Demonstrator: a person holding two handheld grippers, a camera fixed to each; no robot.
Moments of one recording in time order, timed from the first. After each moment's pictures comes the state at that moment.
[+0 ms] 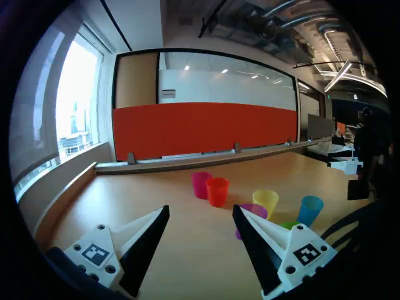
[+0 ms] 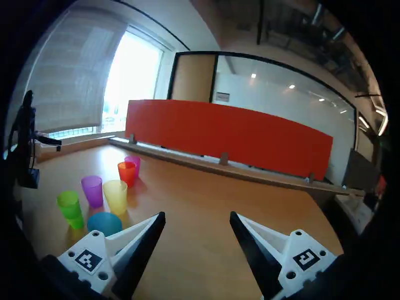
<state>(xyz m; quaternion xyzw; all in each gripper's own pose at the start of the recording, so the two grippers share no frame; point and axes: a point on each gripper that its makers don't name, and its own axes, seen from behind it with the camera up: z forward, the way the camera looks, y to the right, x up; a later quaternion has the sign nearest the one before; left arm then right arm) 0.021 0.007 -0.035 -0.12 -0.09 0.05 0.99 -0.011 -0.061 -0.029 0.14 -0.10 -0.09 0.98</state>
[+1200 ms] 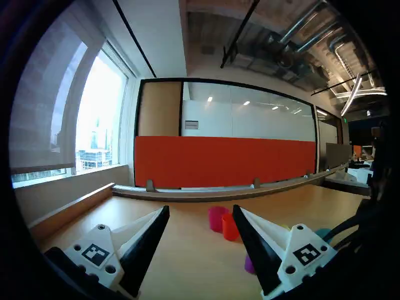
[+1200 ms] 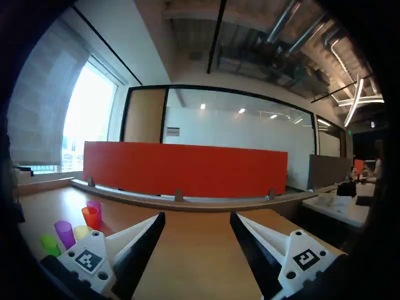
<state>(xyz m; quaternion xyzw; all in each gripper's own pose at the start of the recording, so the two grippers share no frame) 0.070 0.003 -0.026 -0.04 0.02 0.02 1.00 0.062 -0.019 -0.019 -0.01 0.02 -0.04 1.00</state>
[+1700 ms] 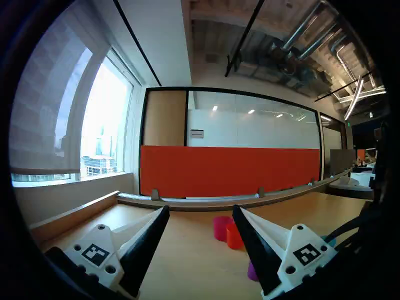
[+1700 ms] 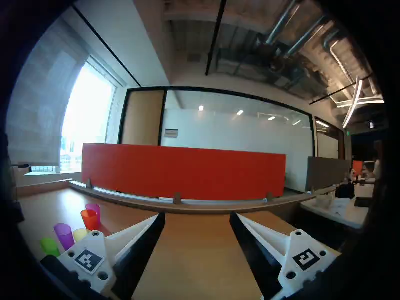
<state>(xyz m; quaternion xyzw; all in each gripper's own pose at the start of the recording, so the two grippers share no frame) 0.090 -0.005 -0.027 -0.02 0.06 0.02 1.00 0.068 -0.021 -0.019 -0.01 0.02 -0.04 1.00</state>
